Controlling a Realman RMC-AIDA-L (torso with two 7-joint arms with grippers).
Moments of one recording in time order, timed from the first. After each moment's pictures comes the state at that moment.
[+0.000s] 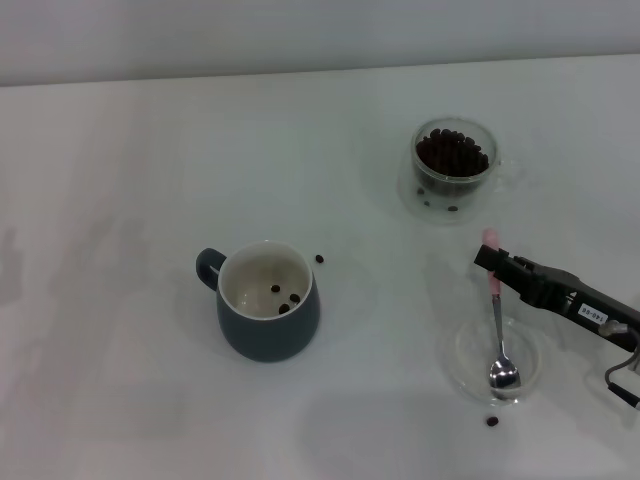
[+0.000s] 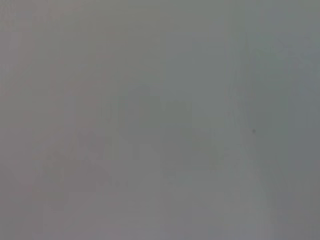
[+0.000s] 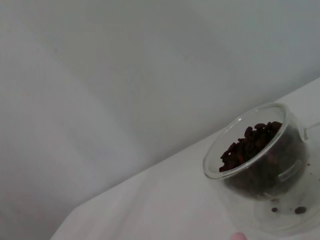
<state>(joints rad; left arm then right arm) -0.29 -2.08 2.83 0.05 -1.34 1.54 0.00 0.31 2.00 -0.13 -0.02 1.10 1.37 -1.91</state>
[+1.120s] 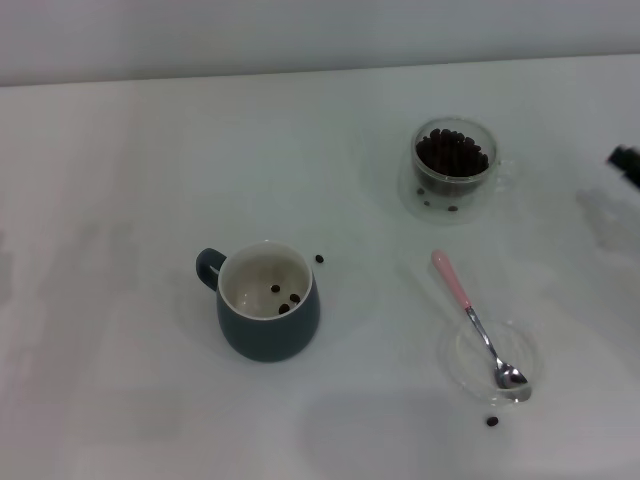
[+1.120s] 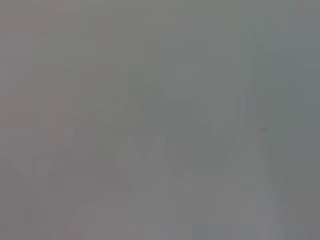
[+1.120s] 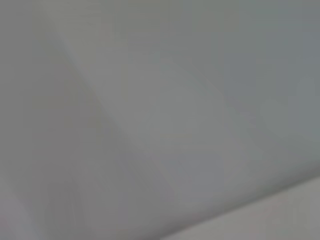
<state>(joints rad) -0.29 -2.08 2.83 0.05 -1.37 1.54 0.00 0.30 1.99 0.01 -0.24 1.21 1.39 -1.88</state>
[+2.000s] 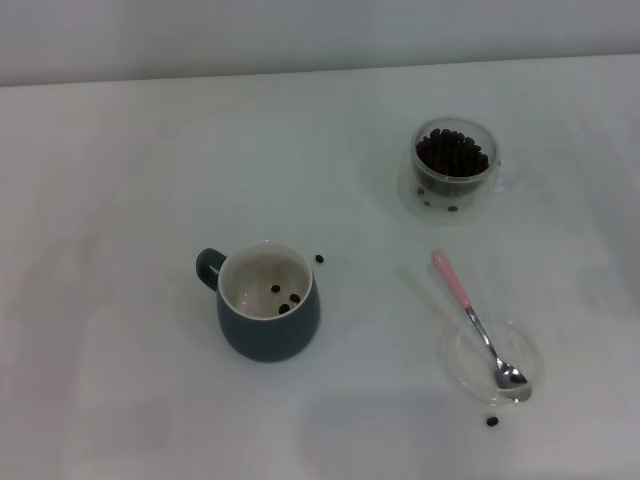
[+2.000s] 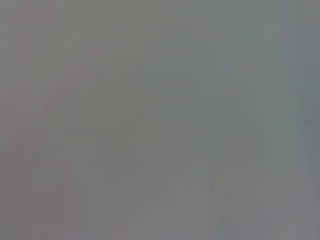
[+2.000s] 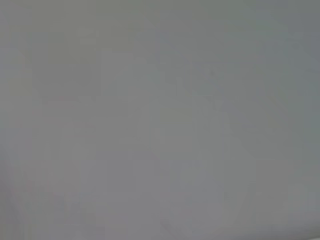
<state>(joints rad) -0.25 -2.09 2.83 0.09 -1.46 1.54 0.00 0.30 1.97 0.02 -0.30 1.43 1.25 -2.14</state>
